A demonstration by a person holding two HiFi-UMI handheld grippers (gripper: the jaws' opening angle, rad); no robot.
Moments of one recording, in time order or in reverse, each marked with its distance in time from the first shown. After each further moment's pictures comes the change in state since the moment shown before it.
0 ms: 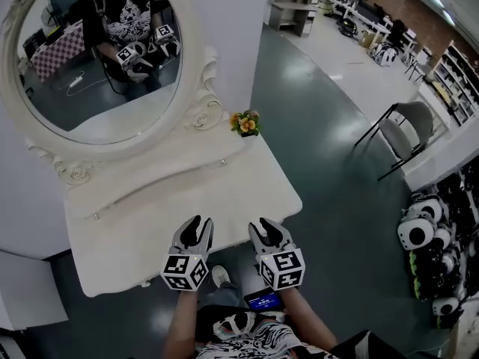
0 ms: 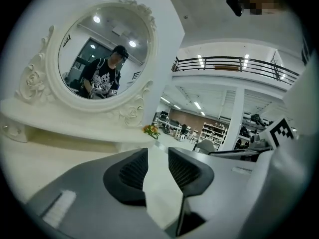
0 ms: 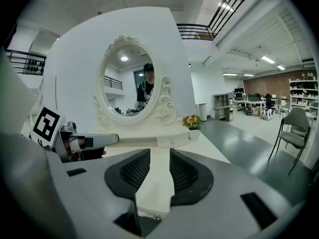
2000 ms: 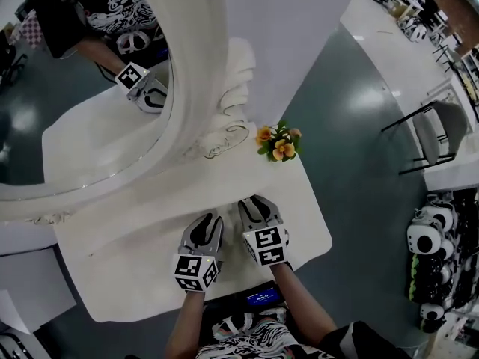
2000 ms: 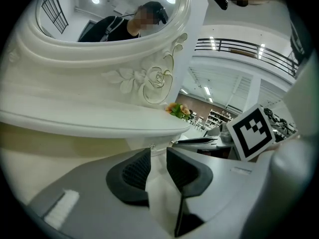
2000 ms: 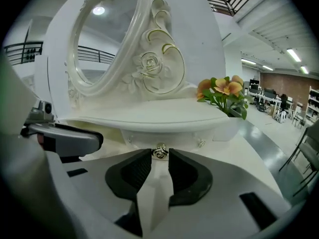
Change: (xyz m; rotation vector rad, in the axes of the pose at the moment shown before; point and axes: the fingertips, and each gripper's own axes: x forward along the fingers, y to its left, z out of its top) left arm 0.175 0.118 -0.036 -0.037 0.207 0.035; right arm 0.284 -0.057 -0.019 -0.101 0.228 0.062
